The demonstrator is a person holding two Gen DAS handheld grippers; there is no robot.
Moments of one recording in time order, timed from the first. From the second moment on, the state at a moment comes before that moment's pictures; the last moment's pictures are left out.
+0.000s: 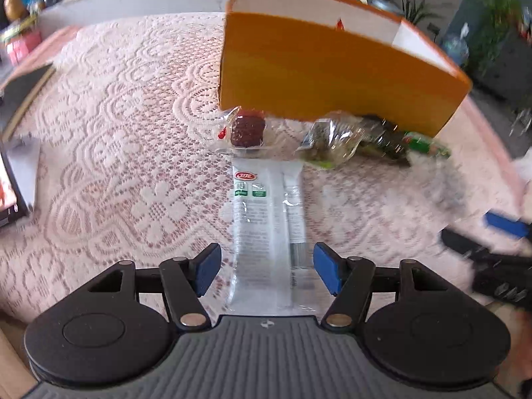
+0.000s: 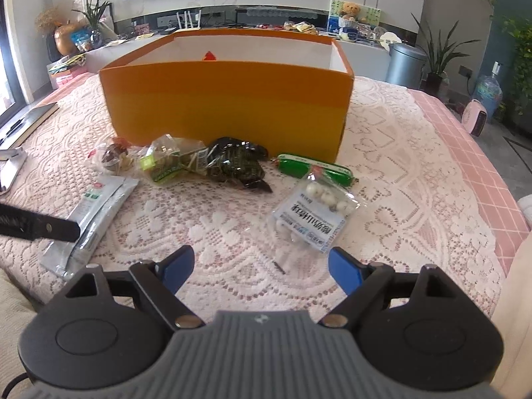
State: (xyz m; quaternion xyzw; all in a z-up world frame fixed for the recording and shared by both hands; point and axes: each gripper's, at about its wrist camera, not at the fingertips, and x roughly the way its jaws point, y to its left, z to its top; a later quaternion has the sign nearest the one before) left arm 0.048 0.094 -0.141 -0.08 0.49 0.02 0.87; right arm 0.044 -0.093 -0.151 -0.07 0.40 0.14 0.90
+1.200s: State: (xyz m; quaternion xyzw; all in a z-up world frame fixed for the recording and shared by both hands) left arm 0.059 0.069 -0.146 -0.05 0.39 -0.02 0.92; right arm 0.130 -0.117 -0.189 0.05 0.42 0.05 0.90
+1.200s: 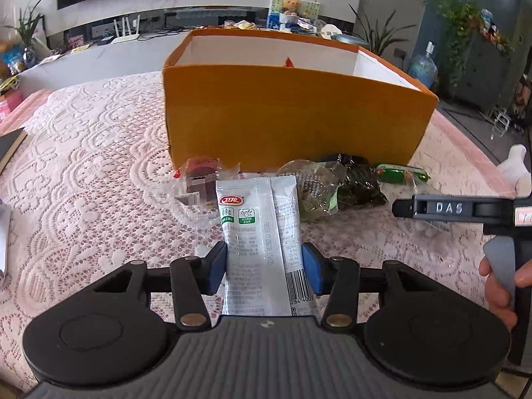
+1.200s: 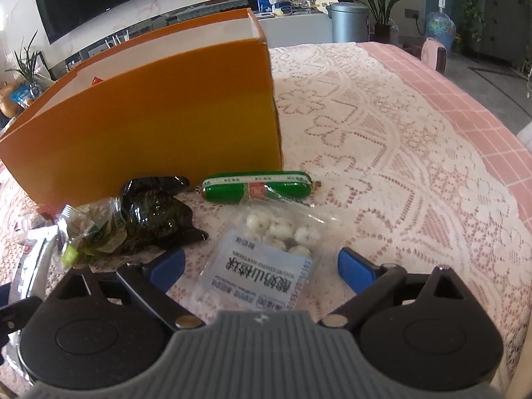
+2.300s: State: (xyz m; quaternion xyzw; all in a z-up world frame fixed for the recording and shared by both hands) left arm 0.032 0.056 -0.109 -0.06 0.34 -0.02 0.94; right arm 0.063 -0.088 -0.148 -0.07 0.37 0.14 0.92
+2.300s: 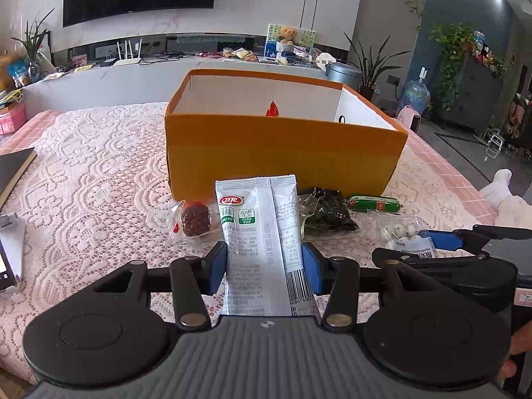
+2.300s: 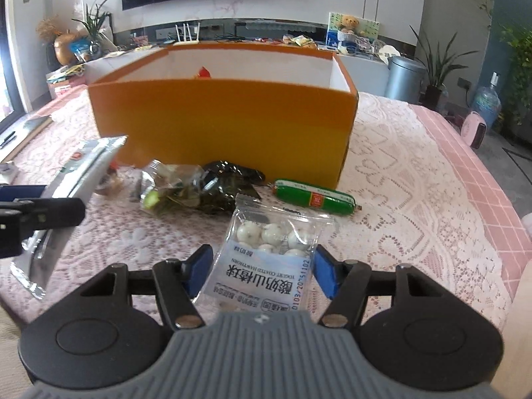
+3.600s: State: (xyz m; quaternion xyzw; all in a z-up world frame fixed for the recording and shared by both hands) left arm 0.143 0.043 -0.007 -0.04 0.27 -0.03 0.96; right arm 0.150 -0.073 -0.014 -0.15 0.23 0.23 0.93
